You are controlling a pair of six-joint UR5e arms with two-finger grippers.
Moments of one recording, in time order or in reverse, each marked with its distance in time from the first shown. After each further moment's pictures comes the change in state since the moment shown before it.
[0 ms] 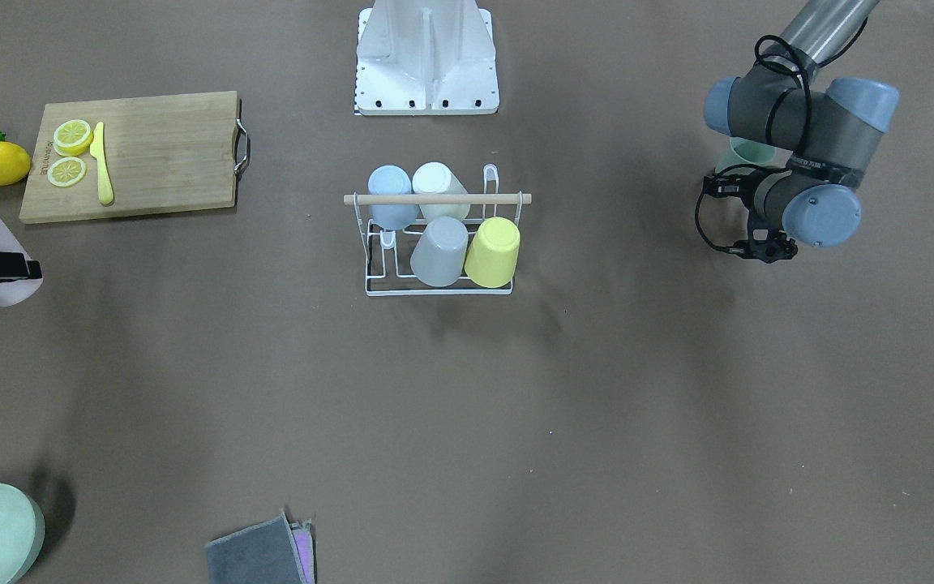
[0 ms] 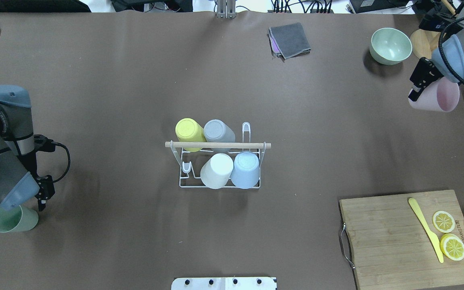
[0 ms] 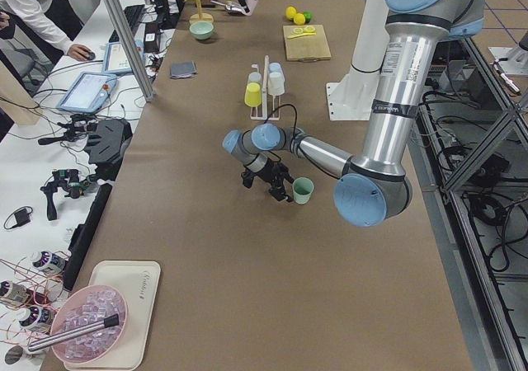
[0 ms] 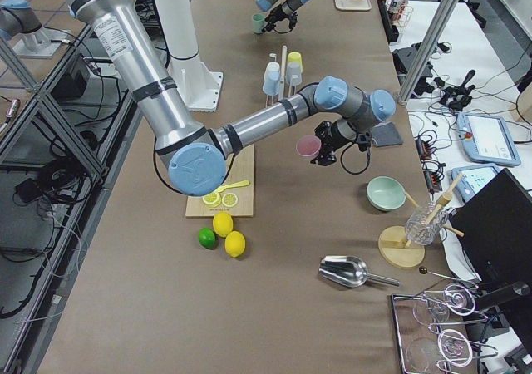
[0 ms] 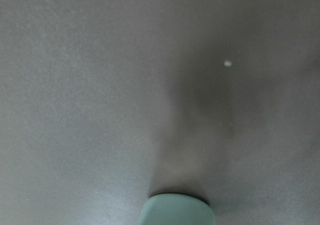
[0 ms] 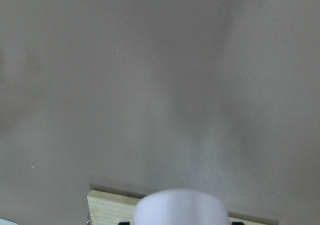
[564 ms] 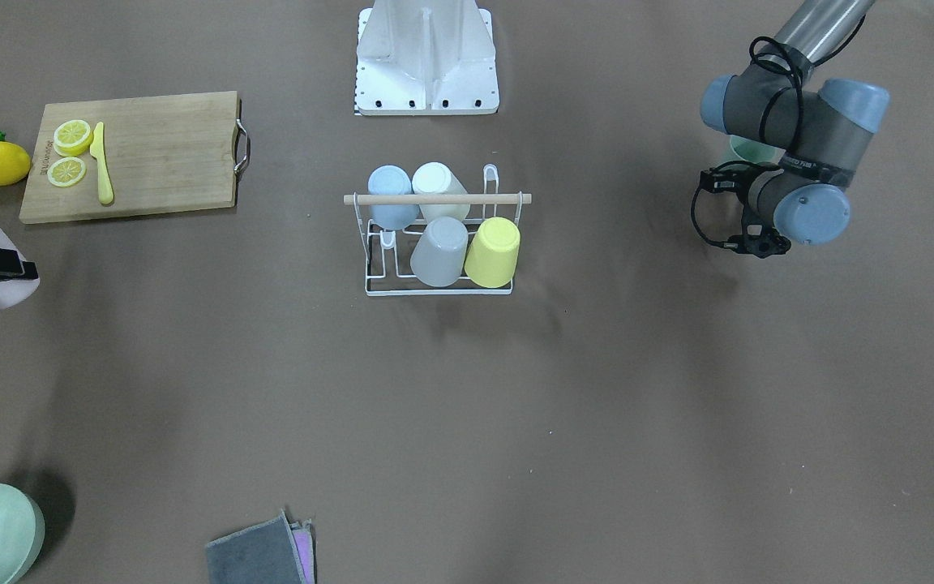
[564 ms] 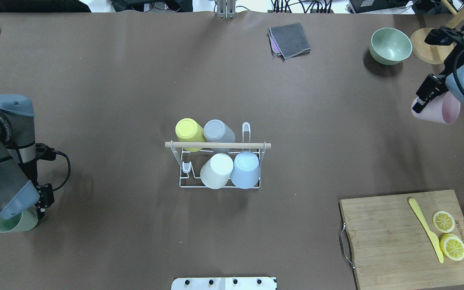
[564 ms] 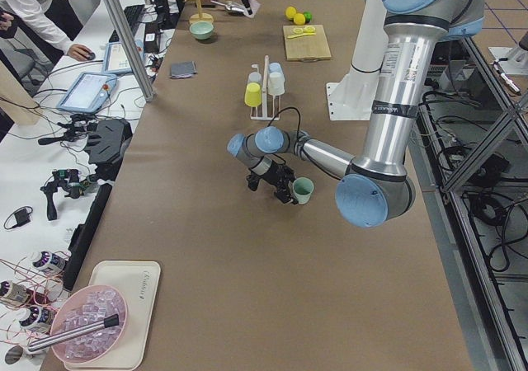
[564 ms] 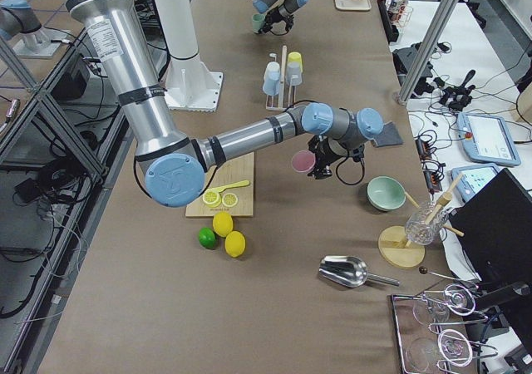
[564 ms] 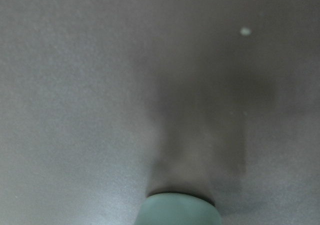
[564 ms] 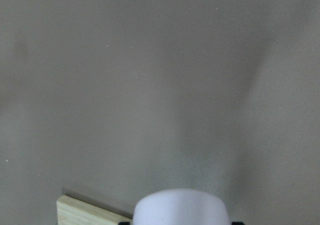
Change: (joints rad) left arm 0.029 0.019 0.001 0.002 -0.003 0.001; right arm -0.013 -0.118 -0.006 0.279 0.022 -0.007
